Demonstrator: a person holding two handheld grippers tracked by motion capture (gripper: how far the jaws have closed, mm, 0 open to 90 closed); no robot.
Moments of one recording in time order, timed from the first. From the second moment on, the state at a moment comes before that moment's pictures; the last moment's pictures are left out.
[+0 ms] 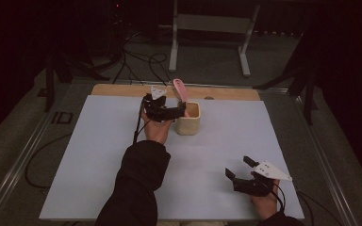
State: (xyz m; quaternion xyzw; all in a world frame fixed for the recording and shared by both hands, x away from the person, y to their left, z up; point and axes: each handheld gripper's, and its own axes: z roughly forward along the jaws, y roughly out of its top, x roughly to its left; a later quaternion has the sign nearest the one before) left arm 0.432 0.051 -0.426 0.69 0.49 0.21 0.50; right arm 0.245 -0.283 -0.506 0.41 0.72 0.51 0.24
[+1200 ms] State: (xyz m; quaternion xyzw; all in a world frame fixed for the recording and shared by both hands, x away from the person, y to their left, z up) left arm 0.378 0.110 -0.444 0.72 0.45 0.26 0.47; right arm 0.244 -0.281 -0.507 0.40 0.72 0.51 0.24
